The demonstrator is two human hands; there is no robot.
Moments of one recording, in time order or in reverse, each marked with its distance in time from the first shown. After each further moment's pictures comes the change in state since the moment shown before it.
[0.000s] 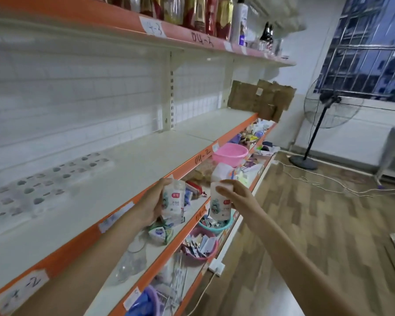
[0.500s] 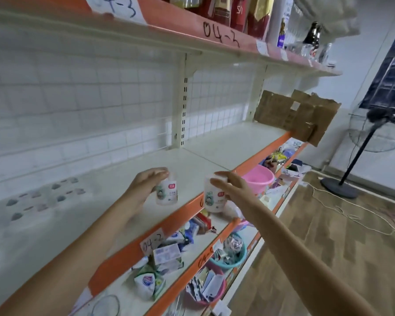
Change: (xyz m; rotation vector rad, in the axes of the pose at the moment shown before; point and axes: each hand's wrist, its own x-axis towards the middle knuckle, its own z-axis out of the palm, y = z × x) left_hand 0.200 0.069 -0.022 0.265 0.222 0.268; right_hand 0.229 -0.036 -0.011 -0.066 -0.210 -0.066
